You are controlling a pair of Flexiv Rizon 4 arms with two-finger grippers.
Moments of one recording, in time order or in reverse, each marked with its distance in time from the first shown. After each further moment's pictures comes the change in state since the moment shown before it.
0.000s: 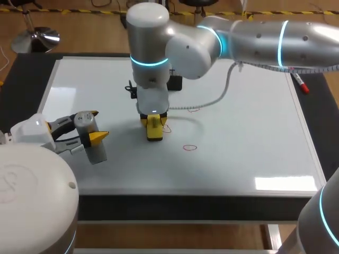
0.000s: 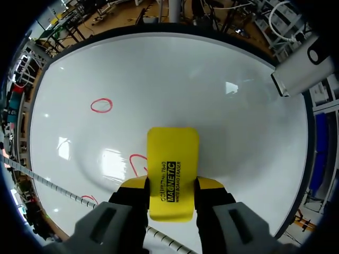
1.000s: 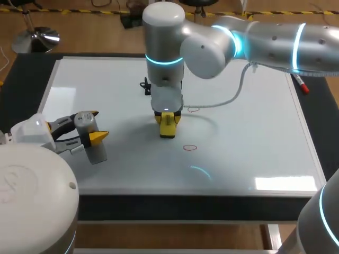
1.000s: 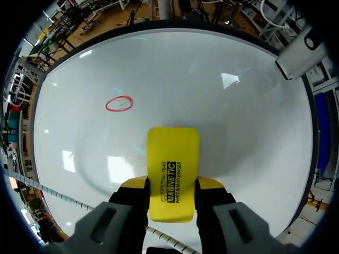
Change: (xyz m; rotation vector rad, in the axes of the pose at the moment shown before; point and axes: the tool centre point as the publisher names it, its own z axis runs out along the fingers) left arm 0.000 0.000 0.000 0.000 0.000 0.000; right arm 0.048 -0.008 0.001 0.012 0.014 0.136
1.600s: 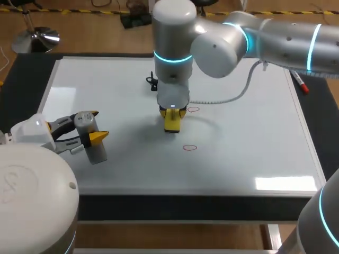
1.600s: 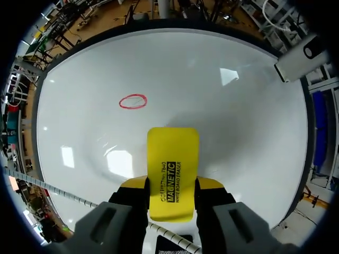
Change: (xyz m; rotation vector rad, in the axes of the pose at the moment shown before) left arm 0.000 0.000 0.000 0.000 0.000 0.000; right arm 0.015 -0.005 -0.029 0.076 -0.028 0.000
